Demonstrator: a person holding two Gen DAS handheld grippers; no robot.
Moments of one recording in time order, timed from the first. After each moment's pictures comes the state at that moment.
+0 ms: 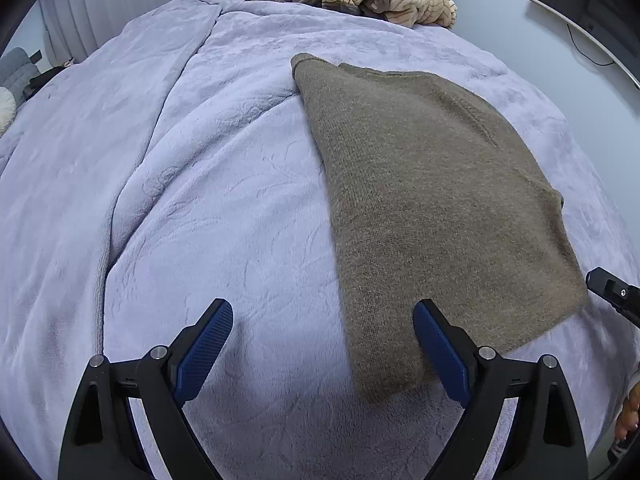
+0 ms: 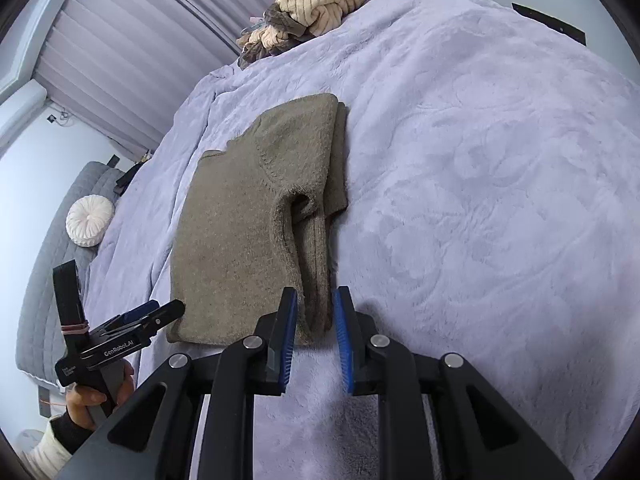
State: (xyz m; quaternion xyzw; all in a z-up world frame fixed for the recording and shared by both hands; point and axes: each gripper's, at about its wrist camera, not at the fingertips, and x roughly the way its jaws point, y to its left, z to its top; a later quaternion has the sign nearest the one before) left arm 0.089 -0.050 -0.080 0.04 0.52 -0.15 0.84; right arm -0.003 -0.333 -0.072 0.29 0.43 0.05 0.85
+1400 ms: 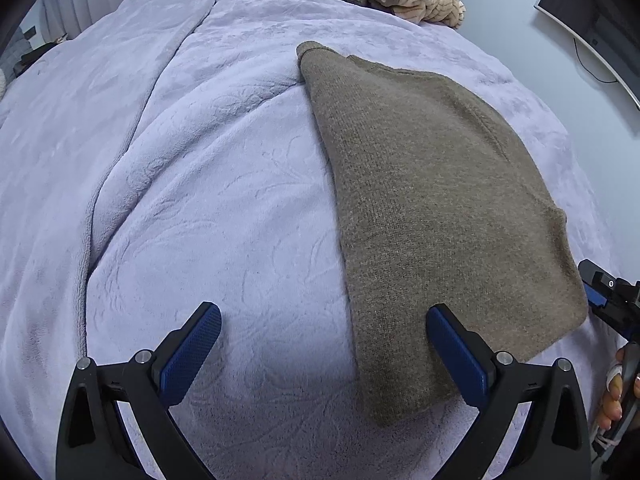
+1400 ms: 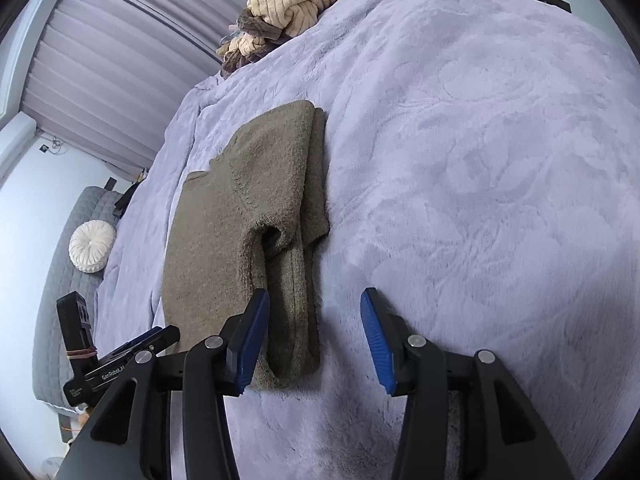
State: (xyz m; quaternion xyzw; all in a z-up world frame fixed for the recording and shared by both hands) left arm 0.112 -0.041 -0.088 0.00 0.54 -0.17 0.82; right arm 0.020 -0.354 -0.084 0.34 0.43 0.04 0.83
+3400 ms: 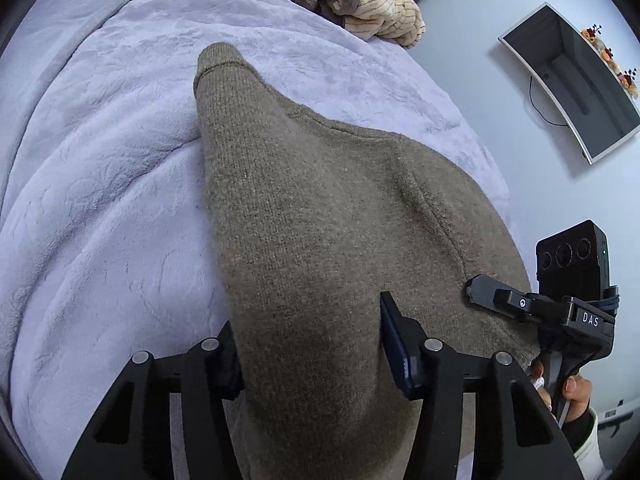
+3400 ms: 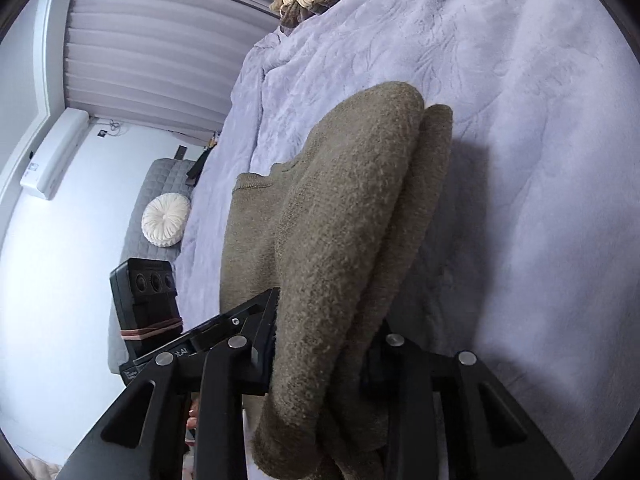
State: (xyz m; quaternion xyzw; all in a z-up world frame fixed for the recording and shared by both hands) left arm 0.213 -0.080 -0.084 -0.12 0.55 -0.30 0.77; right arm 0.164 -0.326 -0.091 0.41 0.46 0.22 0.76
